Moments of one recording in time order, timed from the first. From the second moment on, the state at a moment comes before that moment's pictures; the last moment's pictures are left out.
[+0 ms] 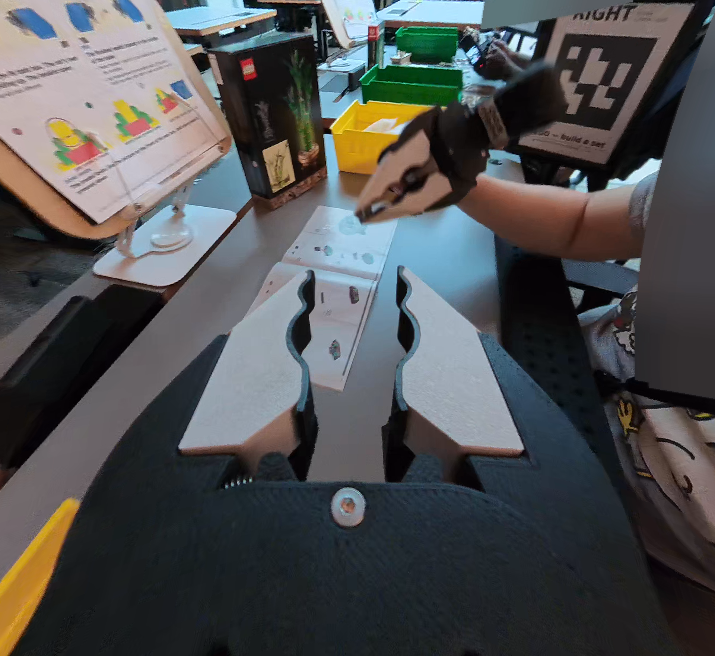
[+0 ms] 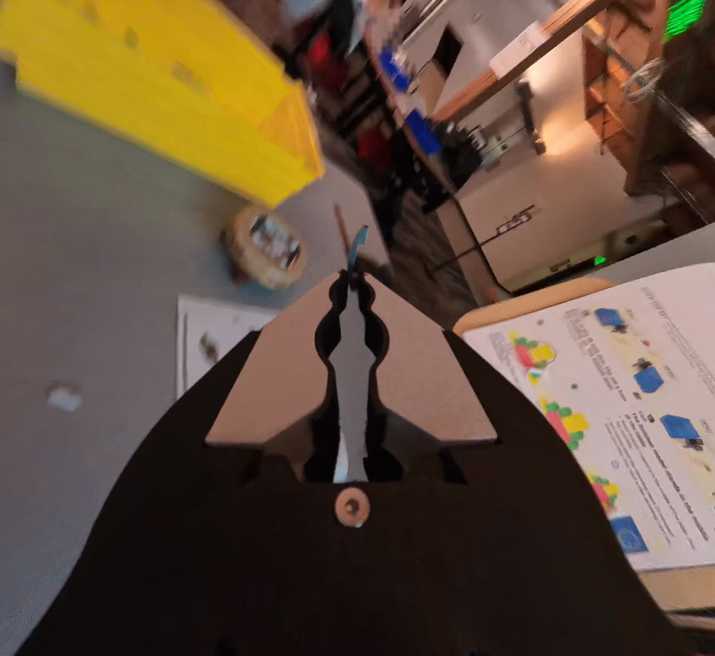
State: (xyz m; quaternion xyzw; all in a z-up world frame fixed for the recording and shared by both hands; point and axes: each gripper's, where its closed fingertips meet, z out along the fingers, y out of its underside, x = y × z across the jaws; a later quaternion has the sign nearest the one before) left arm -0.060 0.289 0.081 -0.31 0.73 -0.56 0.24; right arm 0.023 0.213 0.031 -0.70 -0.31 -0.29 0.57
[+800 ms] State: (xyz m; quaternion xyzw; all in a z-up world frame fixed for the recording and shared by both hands) left arm -0.098 0.315 0.121 -0.30 0.70 -0.57 0.29; right arm 0.016 0.144 -0.160 -0.73 -0.53 -0.34 0.27
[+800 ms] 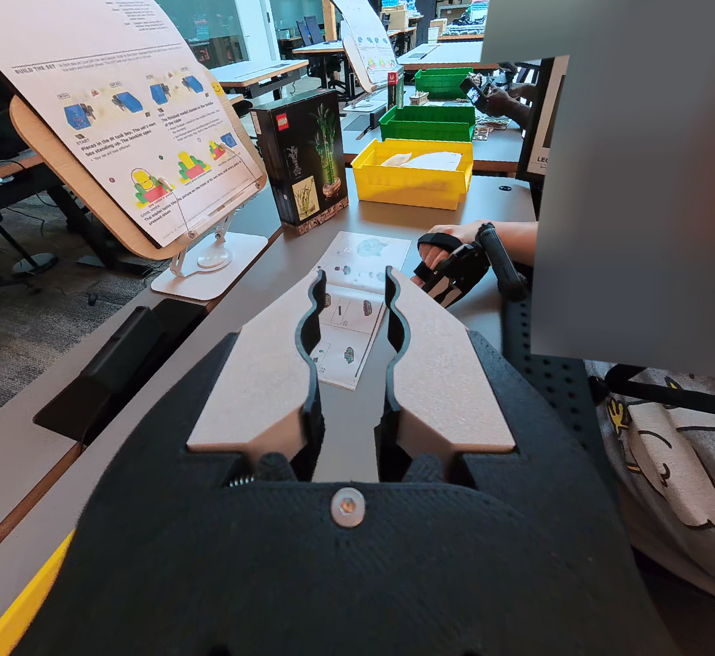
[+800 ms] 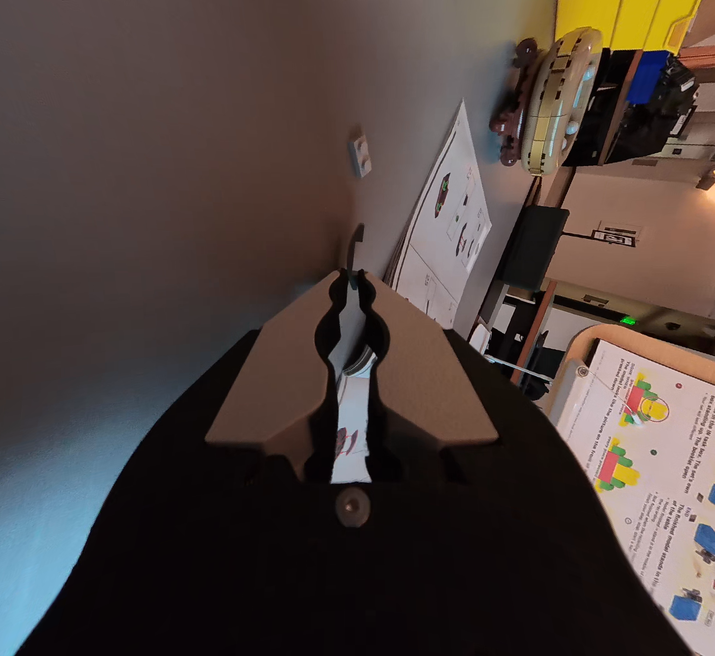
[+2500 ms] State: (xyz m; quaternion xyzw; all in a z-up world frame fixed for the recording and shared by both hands) left arm -0.101 0.329 0.118 -0.32 0.71 -0.55 0.30; right arm 0.004 0.158 -0.137 -0.86 -0.27 -0.02 0.44
